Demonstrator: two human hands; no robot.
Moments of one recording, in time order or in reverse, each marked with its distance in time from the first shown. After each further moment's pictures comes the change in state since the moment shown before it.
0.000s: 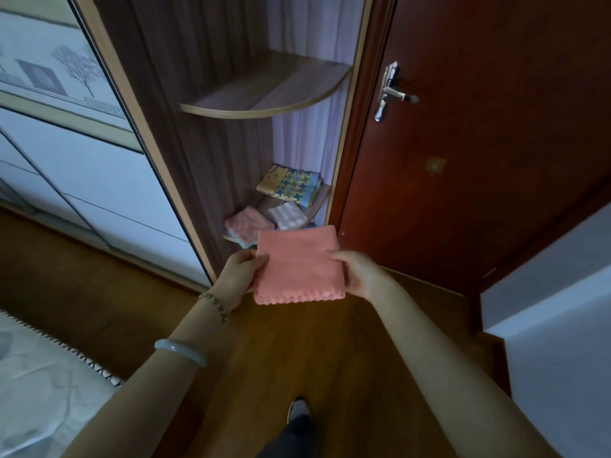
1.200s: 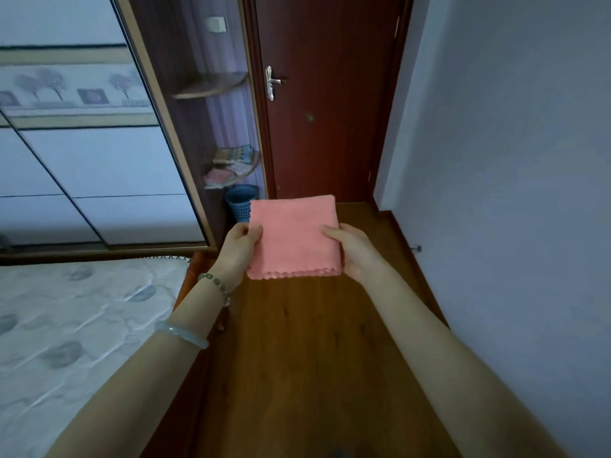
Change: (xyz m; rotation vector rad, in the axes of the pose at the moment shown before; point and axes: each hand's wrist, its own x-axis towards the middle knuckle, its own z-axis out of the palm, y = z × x) left_hand -0.691 -0.235 -0.208 0.154 -0.257 0.336; right_hand -0.662 0.518 0.157 0.264 0.274 -0.478
